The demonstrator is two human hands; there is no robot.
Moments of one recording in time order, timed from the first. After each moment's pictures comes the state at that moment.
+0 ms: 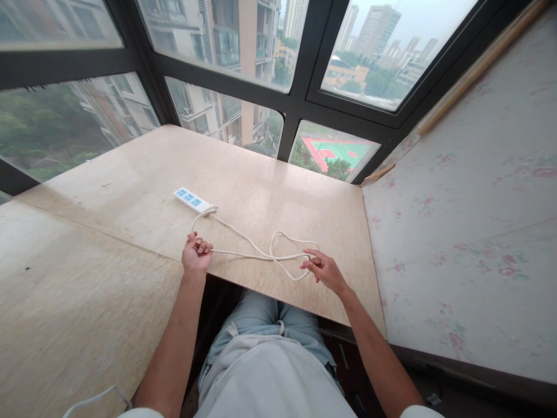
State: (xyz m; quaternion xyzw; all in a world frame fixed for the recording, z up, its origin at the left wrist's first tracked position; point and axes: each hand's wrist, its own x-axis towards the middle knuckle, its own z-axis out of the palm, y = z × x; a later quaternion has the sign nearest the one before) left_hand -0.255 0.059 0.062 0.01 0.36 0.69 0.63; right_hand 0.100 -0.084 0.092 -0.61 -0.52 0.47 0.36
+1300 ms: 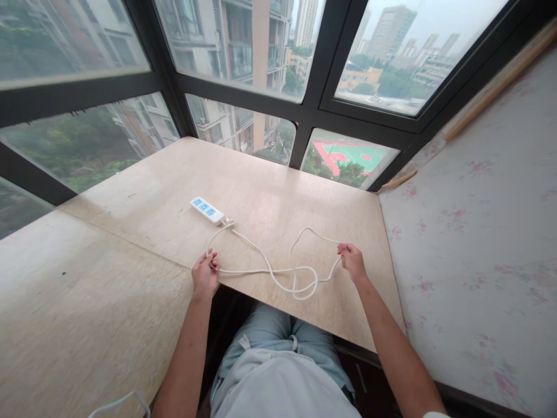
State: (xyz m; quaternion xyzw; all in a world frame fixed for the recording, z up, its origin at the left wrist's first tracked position) left_hand -0.269 0.045 0.044 0.08 0.53 0.64 0.55; right_hand 0.169 -0.010 0.040 -0.71 -0.30 0.39 0.51
